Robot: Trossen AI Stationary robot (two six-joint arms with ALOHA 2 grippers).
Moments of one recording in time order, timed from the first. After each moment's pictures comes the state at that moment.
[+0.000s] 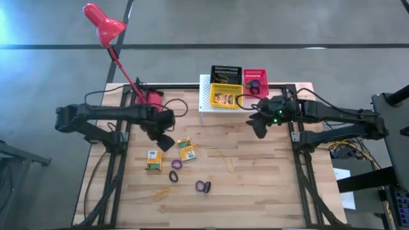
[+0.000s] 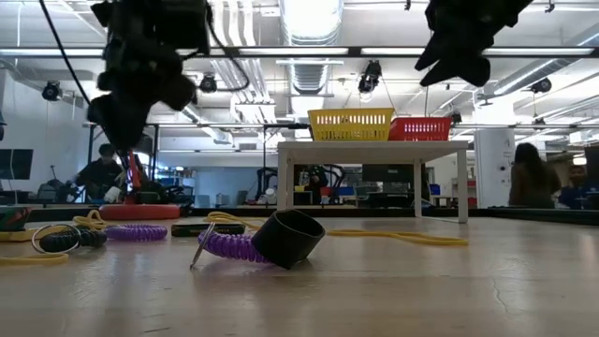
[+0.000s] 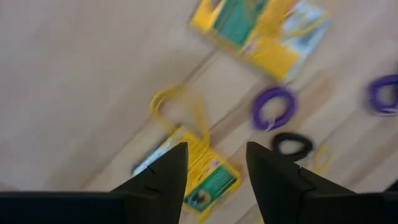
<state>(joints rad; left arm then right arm) 0.17 1.34 0.94 -1.05 0.22 -0.65 -0.16 0.95 0.89 -0.63 0.06 0.53</state>
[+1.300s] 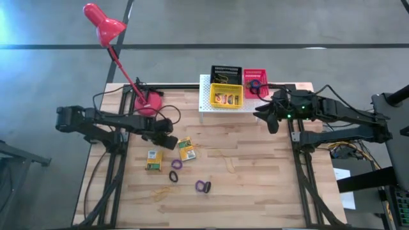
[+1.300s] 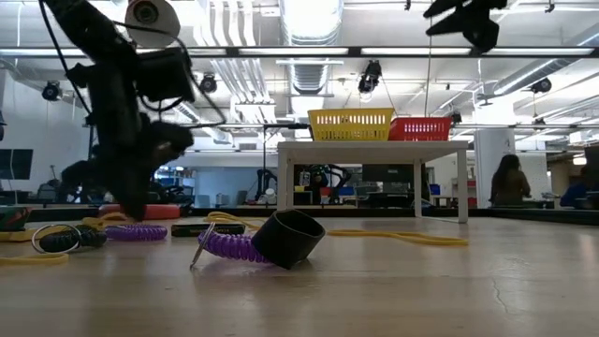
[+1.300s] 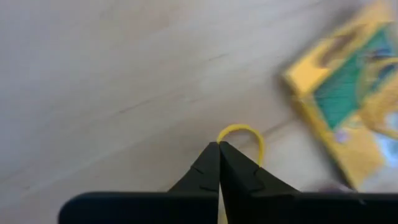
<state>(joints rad) 0.18 1.35 0.56 -0.50 0.10 -1.01 -0.15 0.80 0.97 -0.62 0.09 0.50</state>
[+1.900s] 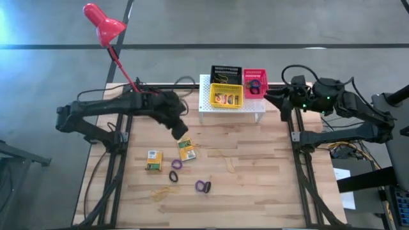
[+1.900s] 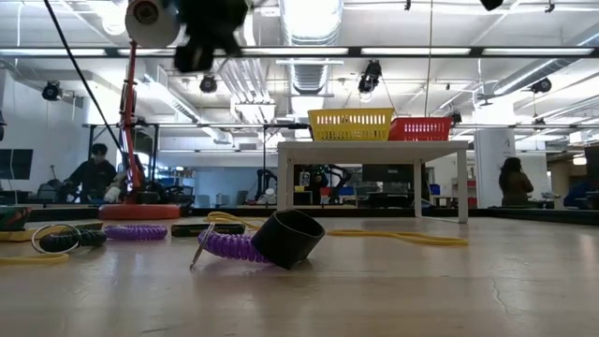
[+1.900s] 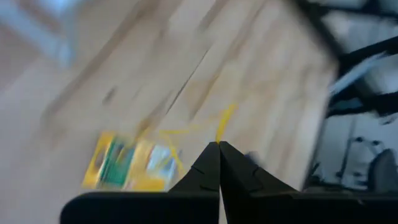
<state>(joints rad) 0.18 1.35 1.25 -0.78 0.25 -0.58 -0.15 0.79 1.18 -0.65 0.22 0.47</state>
